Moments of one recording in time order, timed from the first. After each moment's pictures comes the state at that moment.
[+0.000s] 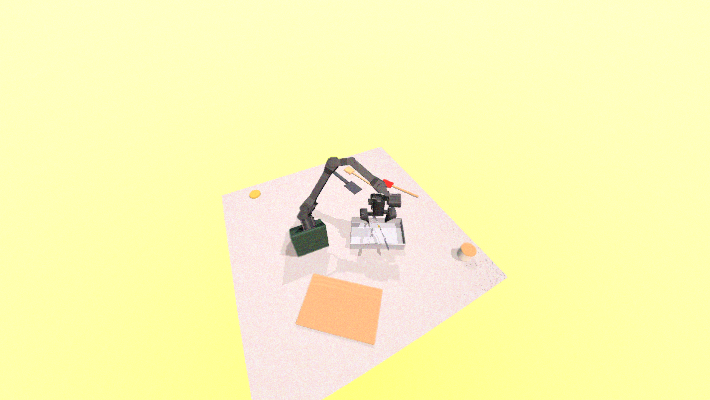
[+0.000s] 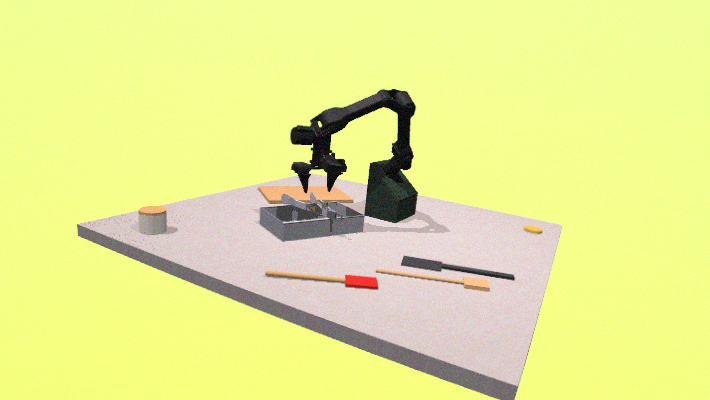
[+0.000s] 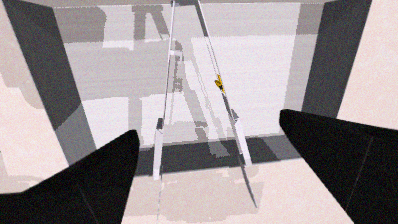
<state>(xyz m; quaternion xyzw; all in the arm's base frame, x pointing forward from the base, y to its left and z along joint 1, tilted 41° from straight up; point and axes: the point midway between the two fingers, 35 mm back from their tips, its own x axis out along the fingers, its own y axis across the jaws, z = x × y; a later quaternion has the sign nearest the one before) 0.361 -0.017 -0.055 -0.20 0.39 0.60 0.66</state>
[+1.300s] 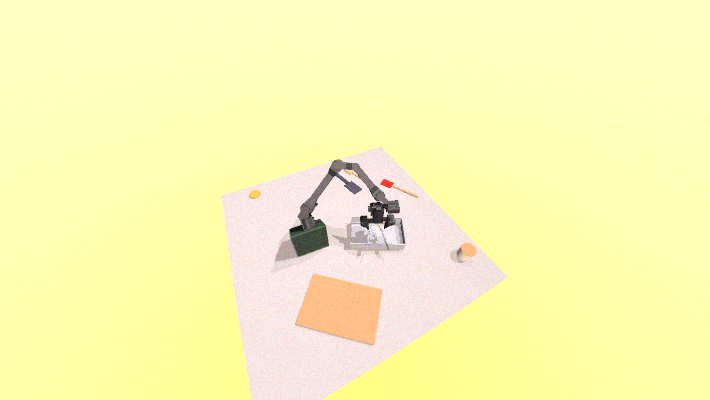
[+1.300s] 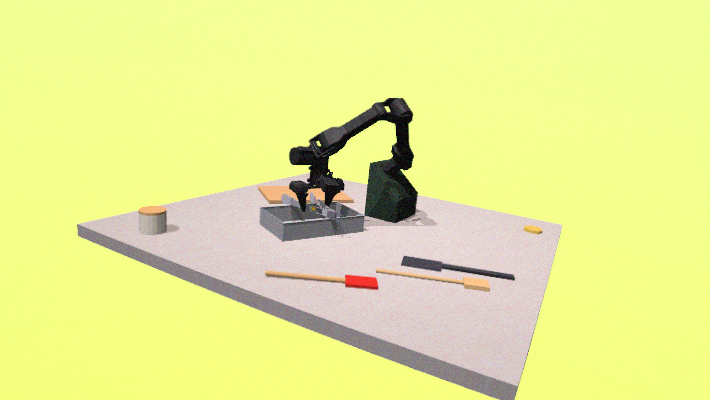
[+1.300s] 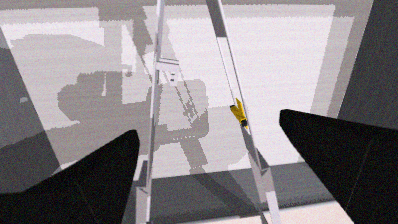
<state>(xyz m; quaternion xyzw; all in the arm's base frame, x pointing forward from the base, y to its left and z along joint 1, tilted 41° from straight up) 0.361 0.025 -0.103 -0.21 0.39 0.60 0.67</state>
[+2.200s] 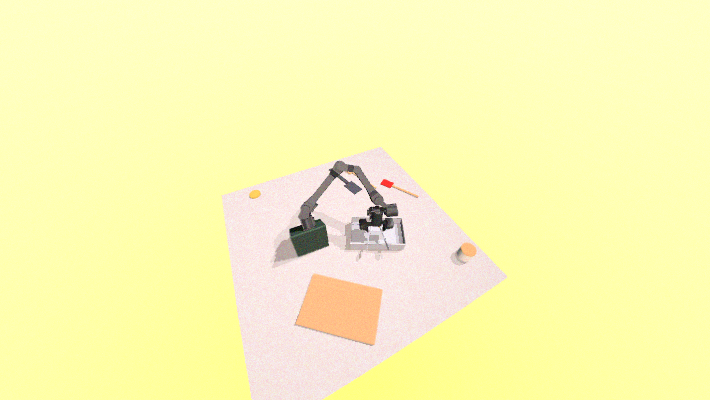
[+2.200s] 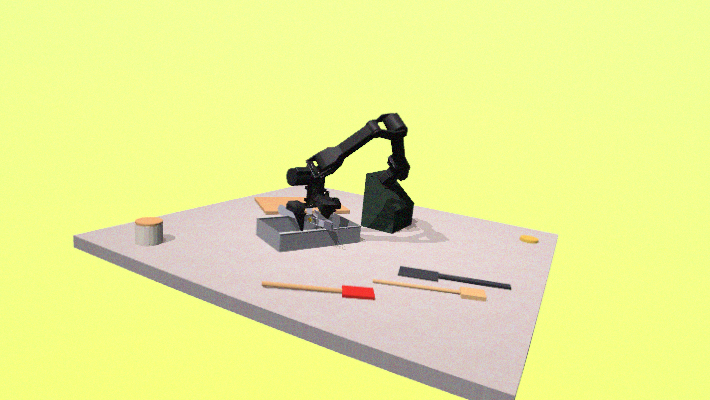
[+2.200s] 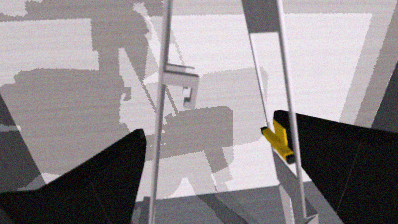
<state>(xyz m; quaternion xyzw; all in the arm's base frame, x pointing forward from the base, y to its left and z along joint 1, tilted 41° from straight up) 0.355 0.045 -0.125 -0.20 0.39 0.61 0.66</state>
